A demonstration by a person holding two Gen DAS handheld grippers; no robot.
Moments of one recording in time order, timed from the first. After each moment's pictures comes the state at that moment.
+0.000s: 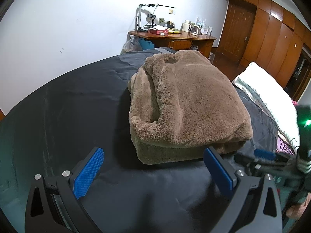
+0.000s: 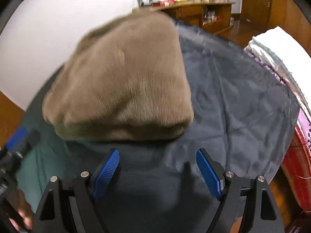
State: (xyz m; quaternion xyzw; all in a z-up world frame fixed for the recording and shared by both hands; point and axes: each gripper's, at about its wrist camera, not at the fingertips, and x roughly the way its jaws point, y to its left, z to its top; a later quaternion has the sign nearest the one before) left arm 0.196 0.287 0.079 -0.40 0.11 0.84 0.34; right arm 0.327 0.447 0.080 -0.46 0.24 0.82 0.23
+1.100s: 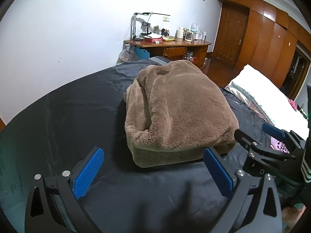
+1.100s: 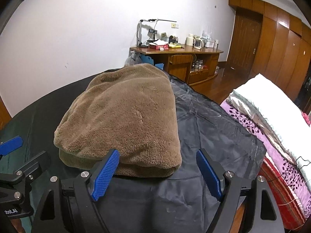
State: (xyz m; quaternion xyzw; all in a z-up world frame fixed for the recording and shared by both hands) left arm 0.213 0.282 0.103 -0.36 0.11 0.85 0.35; right arm 0.323 0.409 0.136 -0.36 0.10 0.87 0.31
